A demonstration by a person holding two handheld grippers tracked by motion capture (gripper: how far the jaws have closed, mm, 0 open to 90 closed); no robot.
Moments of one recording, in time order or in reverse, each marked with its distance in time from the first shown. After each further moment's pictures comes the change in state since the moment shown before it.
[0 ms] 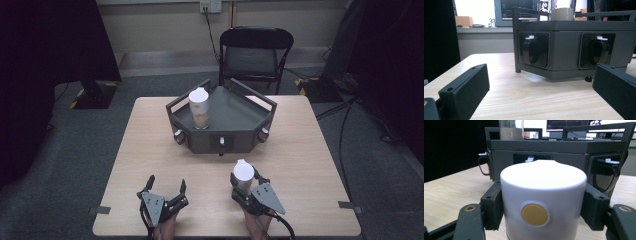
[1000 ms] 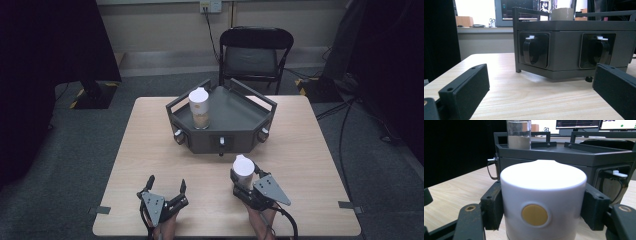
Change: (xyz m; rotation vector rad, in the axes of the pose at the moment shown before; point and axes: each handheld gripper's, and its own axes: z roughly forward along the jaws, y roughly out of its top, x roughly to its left) left arm -0.001 0.000 0.000 0.000 0.003 0.000; right arm -0.020 0.035 0.003 0.040 0.081 -0.001
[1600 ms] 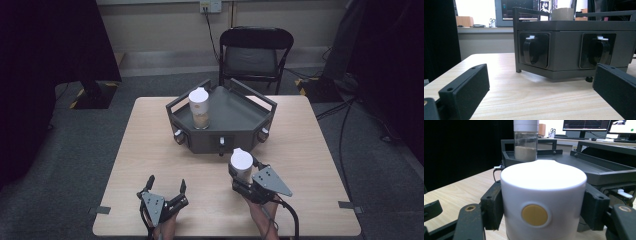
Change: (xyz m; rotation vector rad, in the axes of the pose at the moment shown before) left arm 0.000 0.000 0.000 0.000 0.001 0.000; right arm -0.008 0.031 0.005 0.010 0.051 -0.035
